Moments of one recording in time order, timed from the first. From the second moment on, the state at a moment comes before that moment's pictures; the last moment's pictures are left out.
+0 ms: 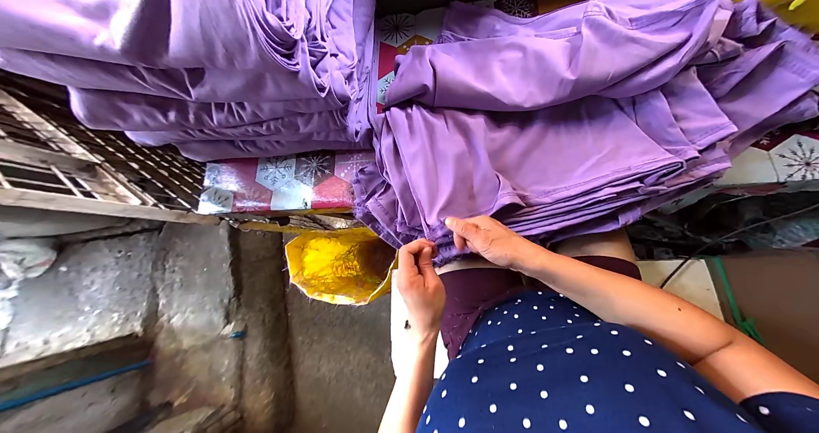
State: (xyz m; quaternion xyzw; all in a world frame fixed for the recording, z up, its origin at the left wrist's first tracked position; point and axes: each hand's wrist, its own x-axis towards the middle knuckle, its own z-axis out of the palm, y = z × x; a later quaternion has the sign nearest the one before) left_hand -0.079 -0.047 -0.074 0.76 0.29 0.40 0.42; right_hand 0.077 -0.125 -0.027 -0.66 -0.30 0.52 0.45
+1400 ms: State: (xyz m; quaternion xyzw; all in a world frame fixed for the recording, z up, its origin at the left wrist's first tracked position) left_hand -0.037 -0.051 -0.023 0.39 0.36 0.37 0.76; right_hand 0.074 -0.122 -0.042 -0.65 -0.51 0.00 0.57
